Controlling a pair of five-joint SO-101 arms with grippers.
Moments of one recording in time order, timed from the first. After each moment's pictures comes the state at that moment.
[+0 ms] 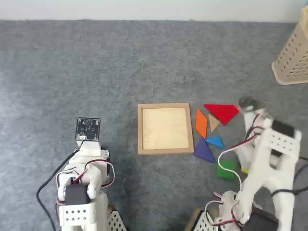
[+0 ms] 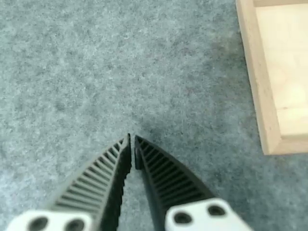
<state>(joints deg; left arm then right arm) -10.2 -103.3 97.2 72.0 -0.7 20.4 -26.7 49.8 78.2 42.7</state>
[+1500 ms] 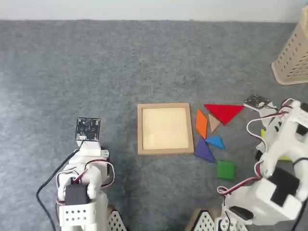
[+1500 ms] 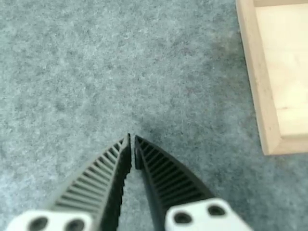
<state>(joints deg) -10.2 -103.3 97.2 72.0 -0.7 30.2 3.0 21.3 84.0 71.3</state>
